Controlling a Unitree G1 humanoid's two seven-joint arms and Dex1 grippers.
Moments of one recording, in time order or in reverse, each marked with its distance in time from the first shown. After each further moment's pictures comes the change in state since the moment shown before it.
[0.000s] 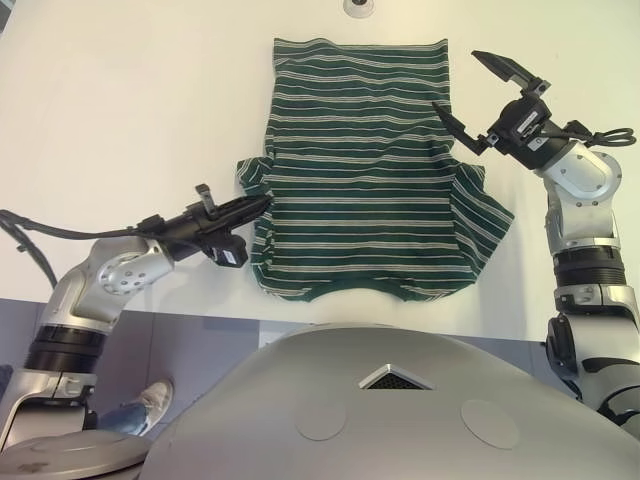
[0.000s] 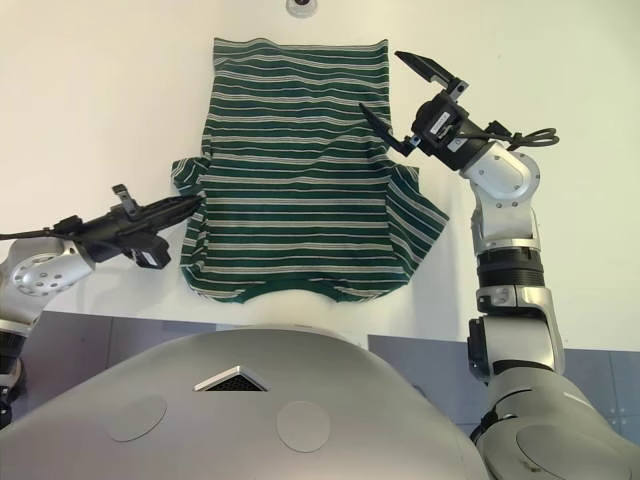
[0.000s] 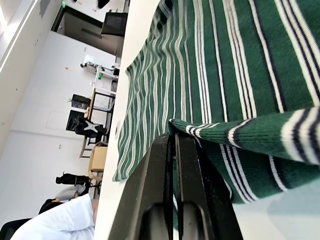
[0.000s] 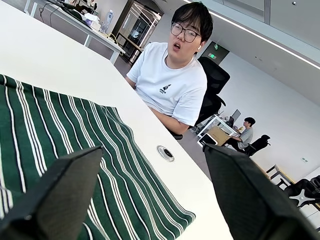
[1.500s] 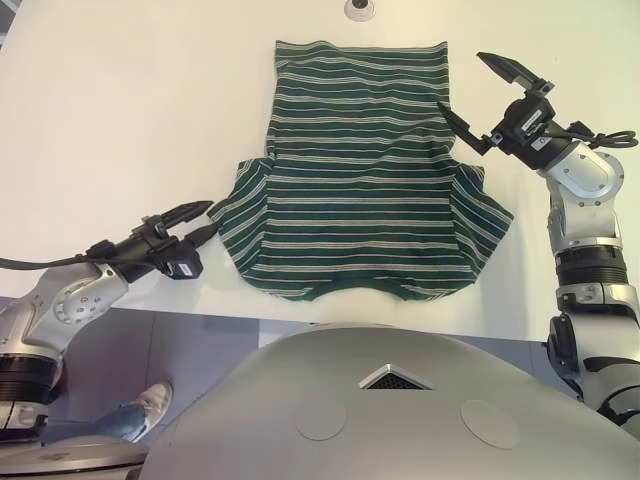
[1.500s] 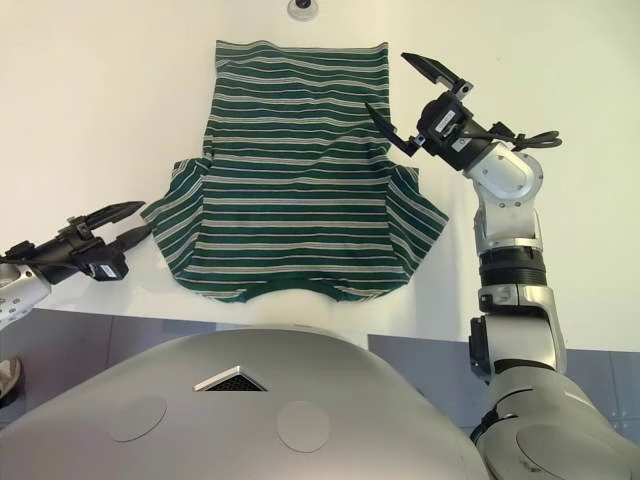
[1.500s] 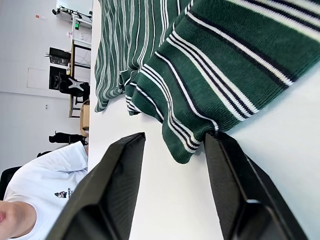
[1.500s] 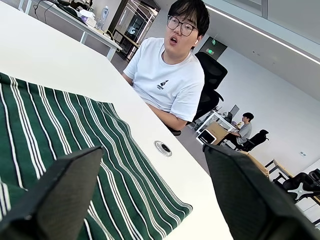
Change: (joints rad) left arm 0.198 0.154 0.142 0.139 0.080 -0.026 0.159; right arm -0.007 -0.007 -0.008 0.042 0.011 0.003 0.005
